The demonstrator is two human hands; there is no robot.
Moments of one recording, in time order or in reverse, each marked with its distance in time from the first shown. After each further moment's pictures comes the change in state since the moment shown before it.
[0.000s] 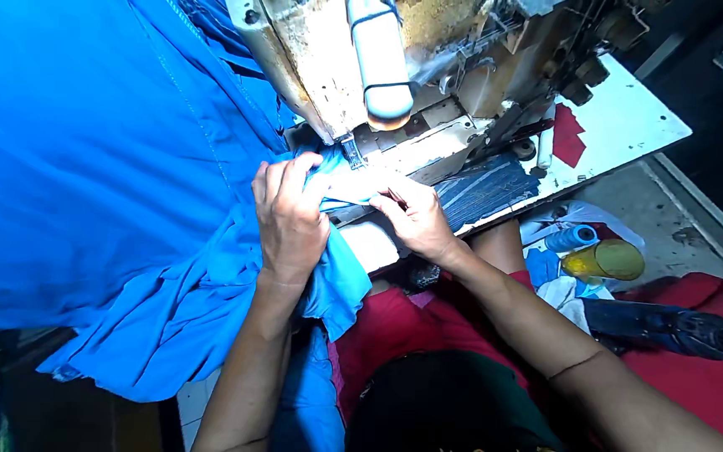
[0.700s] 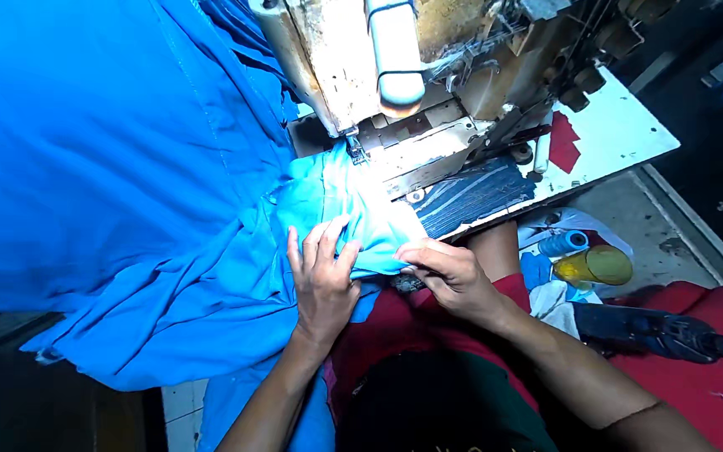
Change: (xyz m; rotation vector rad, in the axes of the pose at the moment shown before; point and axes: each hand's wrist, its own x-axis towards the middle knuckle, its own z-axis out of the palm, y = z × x) left_hand -0.091 0.054 0.023 -0.093 -0.015 -0.143; right_hand -0.080 -0.014 -0.037 0.037 -0.202 -0.123
